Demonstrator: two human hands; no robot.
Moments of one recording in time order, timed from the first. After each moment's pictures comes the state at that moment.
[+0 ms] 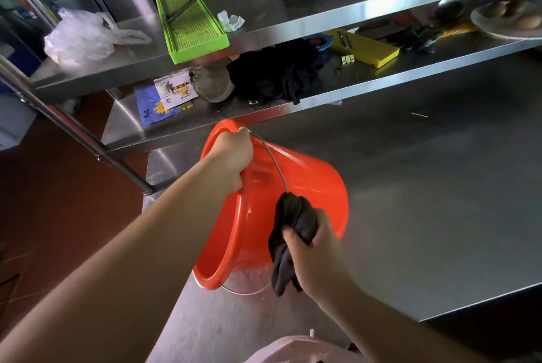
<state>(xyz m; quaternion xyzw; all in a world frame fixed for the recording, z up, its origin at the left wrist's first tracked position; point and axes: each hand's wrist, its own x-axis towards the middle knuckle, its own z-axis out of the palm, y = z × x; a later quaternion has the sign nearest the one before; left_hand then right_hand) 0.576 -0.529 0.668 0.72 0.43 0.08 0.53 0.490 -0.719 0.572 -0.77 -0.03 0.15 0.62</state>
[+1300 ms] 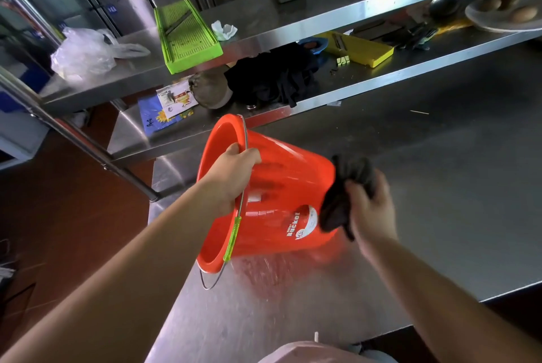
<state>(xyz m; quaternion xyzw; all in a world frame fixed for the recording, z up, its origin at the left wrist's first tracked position) 0.535 -0.549 0.672 0.71 0.34 -0.01 0.62 0.576 -0.774 0.557 -0.73 0.08 0.04 0.68</state>
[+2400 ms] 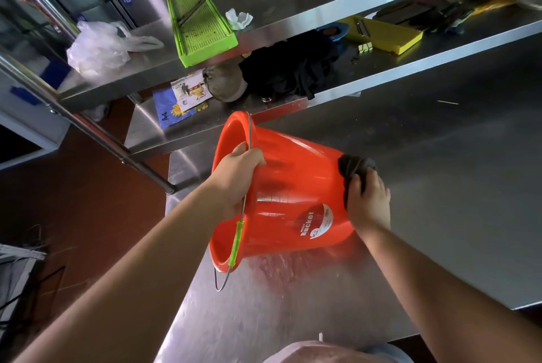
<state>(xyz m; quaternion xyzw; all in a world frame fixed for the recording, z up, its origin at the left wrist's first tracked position) 0.524 -0.532 0.675 0.68 0.36 -0.02 0.64 0.623 -0.734 0.483 -0.88 0.01 0.02 0.48</state>
